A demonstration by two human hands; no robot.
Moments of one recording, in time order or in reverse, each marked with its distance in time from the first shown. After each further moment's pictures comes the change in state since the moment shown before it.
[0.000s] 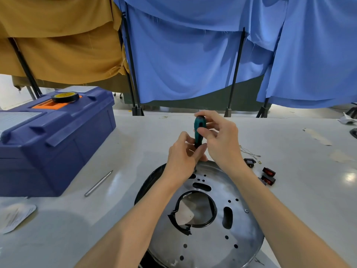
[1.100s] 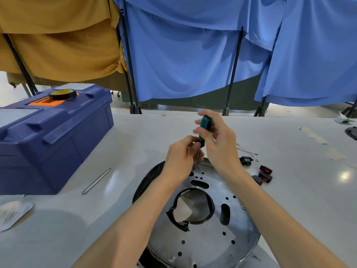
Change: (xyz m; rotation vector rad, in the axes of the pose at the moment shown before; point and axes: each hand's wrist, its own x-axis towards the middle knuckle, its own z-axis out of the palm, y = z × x) left_hand -0.001 -0.004 0.002 0.133 -0.009 0.063; right_hand -0.012 0.012 0.002 0.042 0.009 -0.025
